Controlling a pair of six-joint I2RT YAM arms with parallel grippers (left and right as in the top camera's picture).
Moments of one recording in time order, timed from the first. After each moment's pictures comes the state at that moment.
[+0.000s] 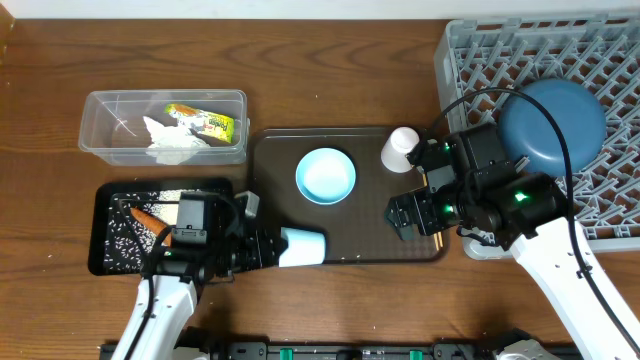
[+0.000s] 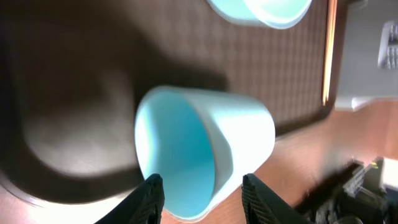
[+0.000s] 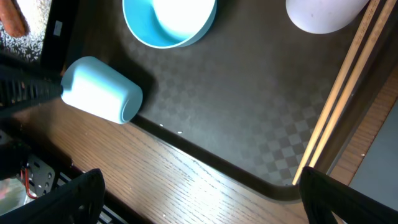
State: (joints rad) left arm -0.10 1.04 0.49 -0.63 0.63 -0.32; right arm 0.40 1.26 1.12 -1.02 -0.31 0.11
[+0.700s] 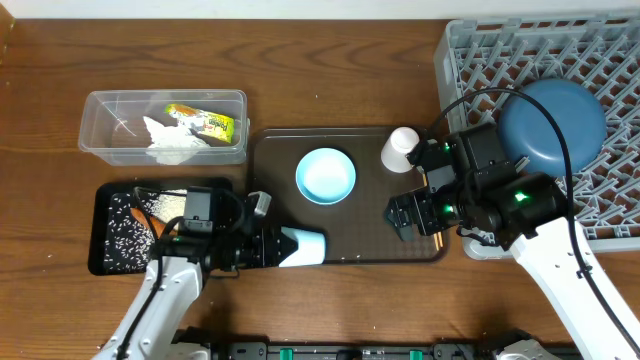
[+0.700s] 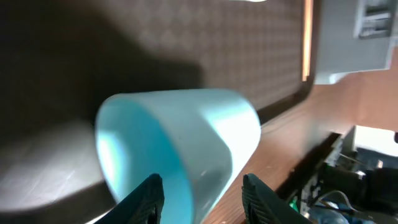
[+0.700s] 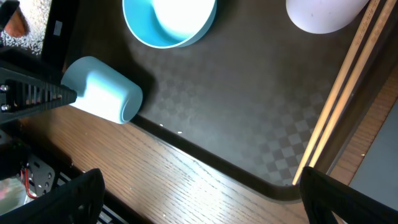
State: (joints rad) left arm -0.10 1.18 0.49 -0.54 0.77 -0.23; right arm 0.40 1.26 1.12 -1.02 -0.31 0.11
